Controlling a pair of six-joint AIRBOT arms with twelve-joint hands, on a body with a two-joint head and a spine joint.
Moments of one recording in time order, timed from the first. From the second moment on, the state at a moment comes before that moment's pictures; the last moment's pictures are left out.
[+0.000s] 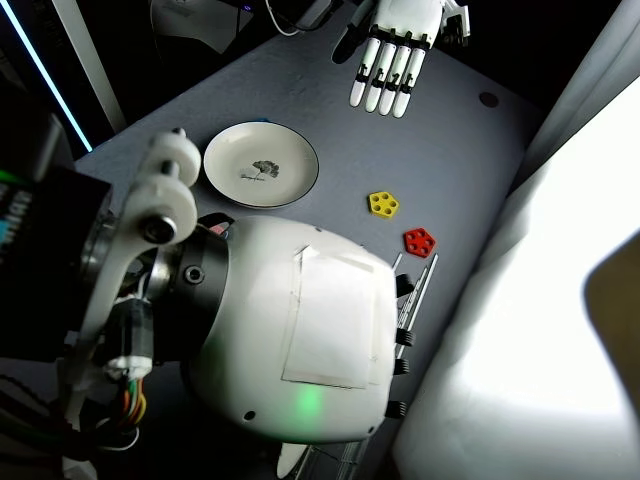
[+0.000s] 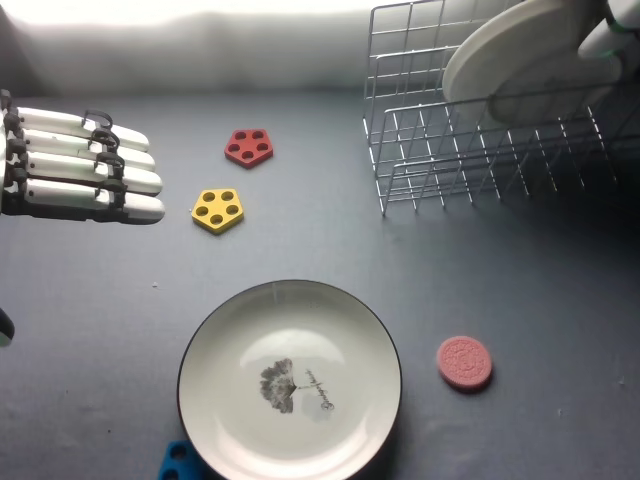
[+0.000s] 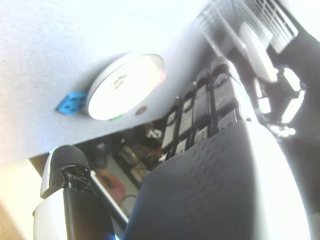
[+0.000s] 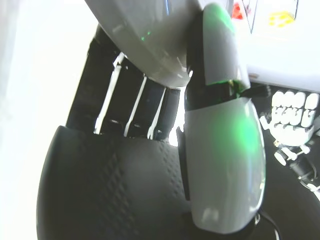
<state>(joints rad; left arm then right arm) 0.59 -0.60 1.69 1.24 -1.29 0.07 0.28 -1.11 1.46 0.34 -0.40 -1.25</state>
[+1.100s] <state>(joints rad) 0.62 -0.60 1.68 1.23 -1.31 0.09 0.26 -1.04 1.35 -0.02 -0.06 -1.25</state>
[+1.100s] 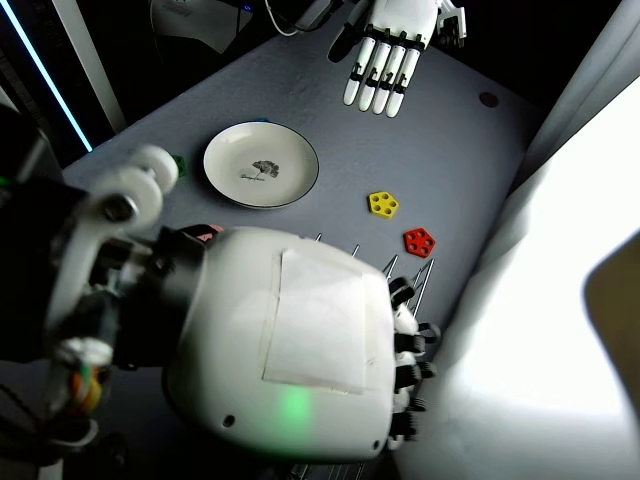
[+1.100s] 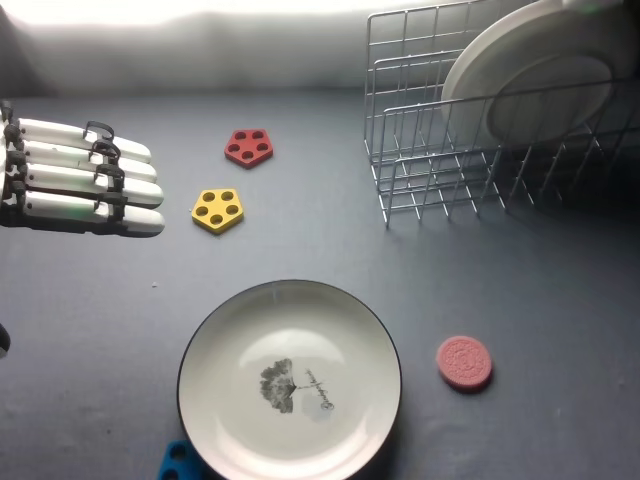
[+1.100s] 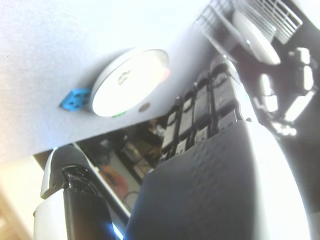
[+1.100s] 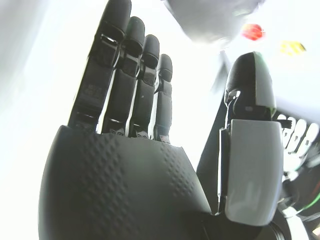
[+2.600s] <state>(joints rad) 0.68 -0.57 1.60 1.14 -1.34 0.13 -0.22 -0.87 1.12 -0.91 0.80 -0.61</state>
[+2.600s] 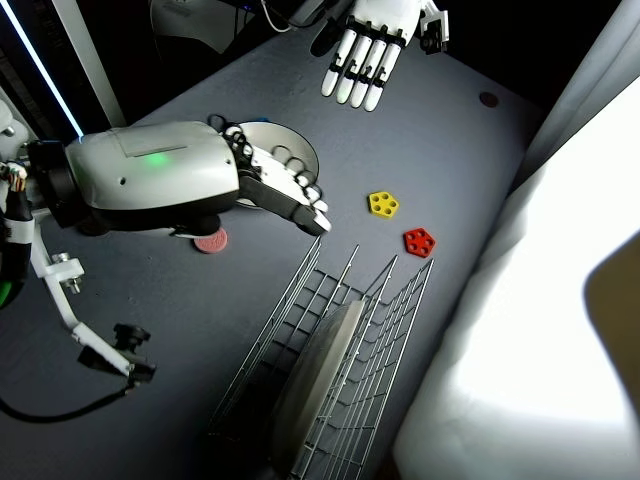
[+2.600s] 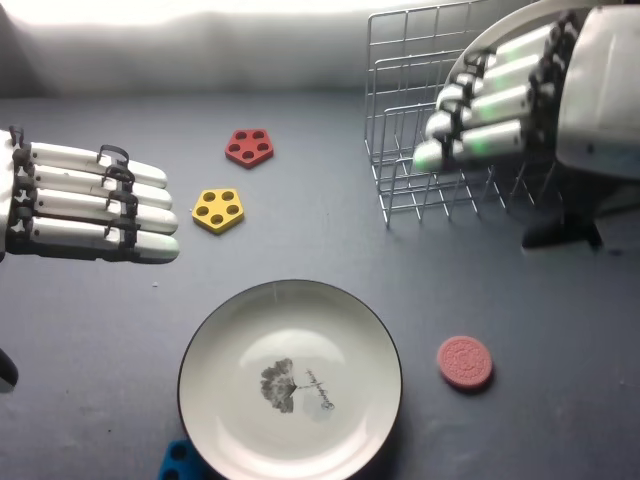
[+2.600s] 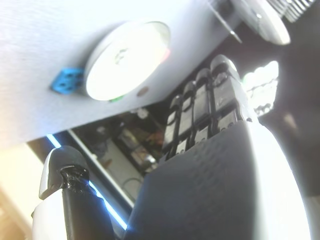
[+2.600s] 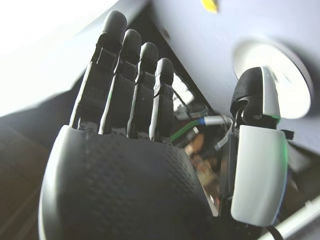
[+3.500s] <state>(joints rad) 0.68 -0.60 1.62 1.16 -1.35 0.15 -0.23 -0.75 1.01 -1.14 1.09 -0.38</state>
